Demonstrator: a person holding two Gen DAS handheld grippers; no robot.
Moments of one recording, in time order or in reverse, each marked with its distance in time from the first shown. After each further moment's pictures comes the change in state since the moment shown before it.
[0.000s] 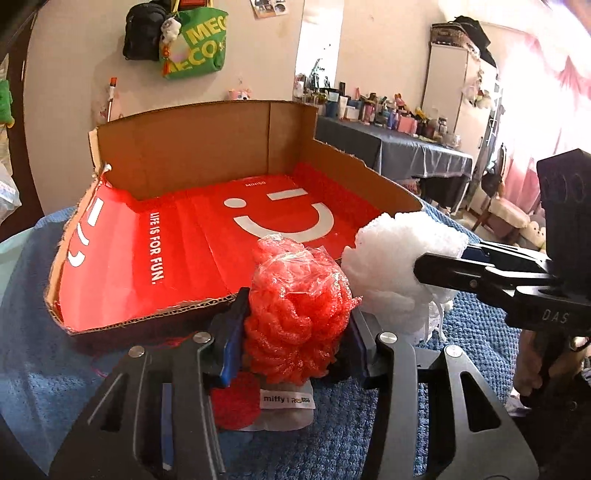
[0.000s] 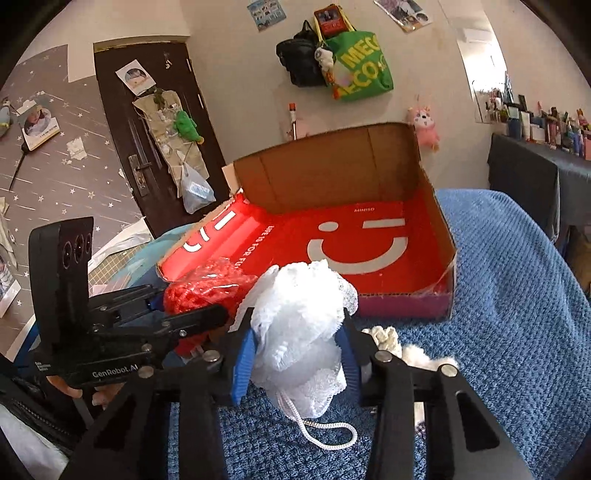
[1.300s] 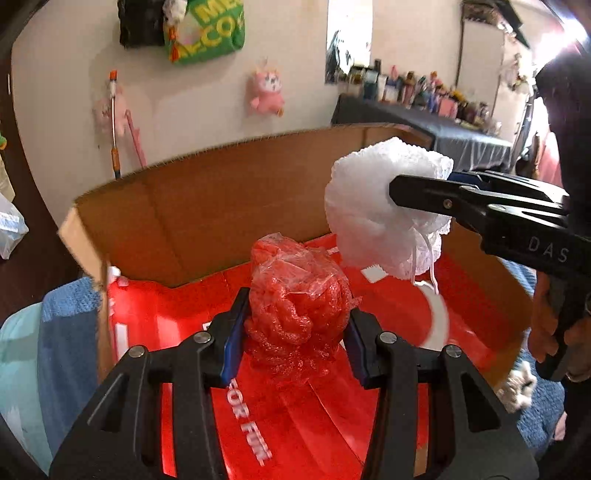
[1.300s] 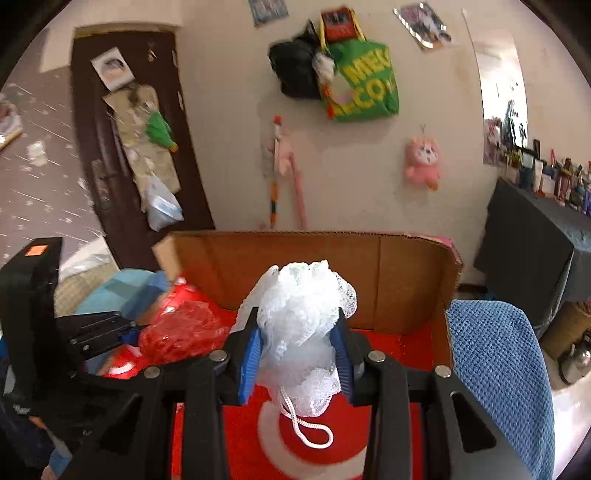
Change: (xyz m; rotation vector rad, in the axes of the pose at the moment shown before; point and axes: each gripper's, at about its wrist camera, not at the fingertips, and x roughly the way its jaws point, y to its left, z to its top) left arm 0.117 0.098 0.142 0.021 0.150 0.098; right arm 0.139 -0.021 0.183 -0.082 0.023 -0.121
